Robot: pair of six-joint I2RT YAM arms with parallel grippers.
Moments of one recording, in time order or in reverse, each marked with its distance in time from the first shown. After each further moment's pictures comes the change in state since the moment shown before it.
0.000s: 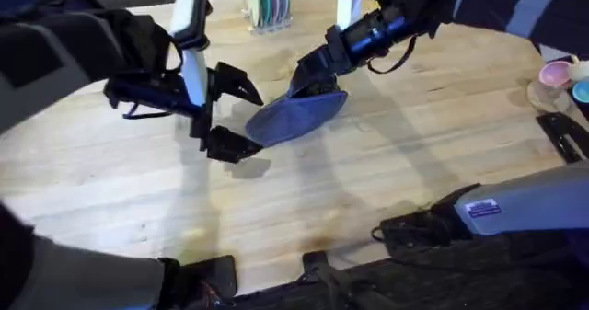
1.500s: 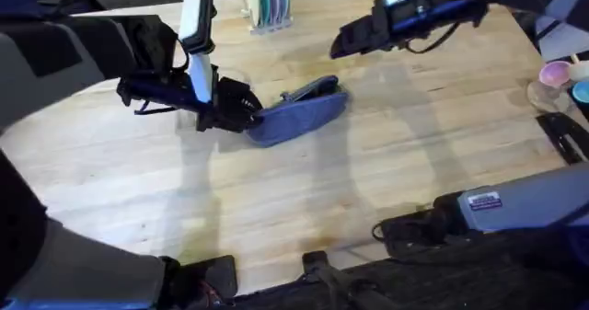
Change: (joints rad) left arm -0.007 0.061 0.004 0.127 0.011 -0.004; right arm -0.264 0.000 0.017 -0.002 0.000 -0.005
